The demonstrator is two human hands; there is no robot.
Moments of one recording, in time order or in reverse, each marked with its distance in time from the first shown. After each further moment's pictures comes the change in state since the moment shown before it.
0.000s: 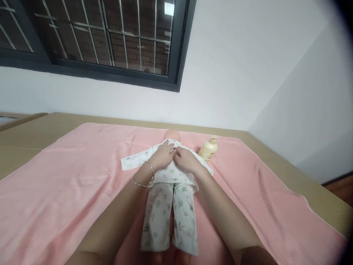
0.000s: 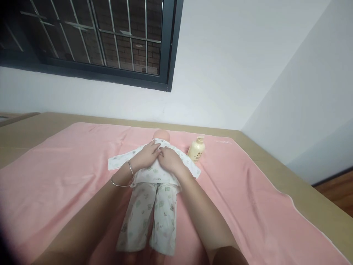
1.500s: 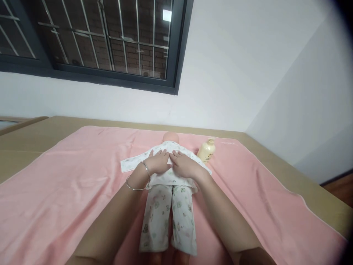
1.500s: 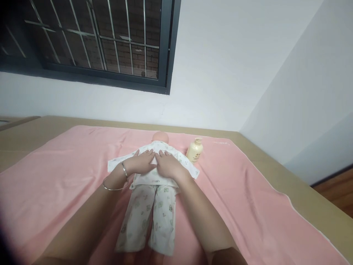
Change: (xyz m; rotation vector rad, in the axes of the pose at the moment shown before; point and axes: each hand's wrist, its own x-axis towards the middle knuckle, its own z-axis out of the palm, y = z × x) left_hand -0.020 0.013 -0.025 0.262 -0.429 -0.060; right_hand -0.014 -0.010 -0.008 -0.223 -0.251 -0.038
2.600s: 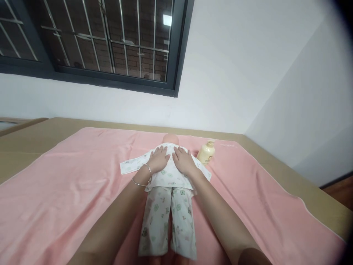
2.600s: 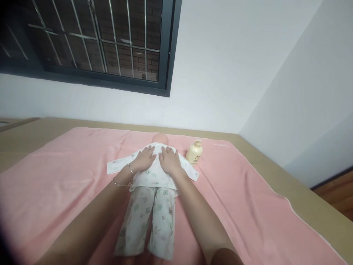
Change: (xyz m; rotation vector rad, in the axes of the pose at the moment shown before) left_hand 0.044 -0.019 0.031 -0.229 0.270 -0.115; right_hand 0.037 0.029 0.032 0.000 0.305 0.182
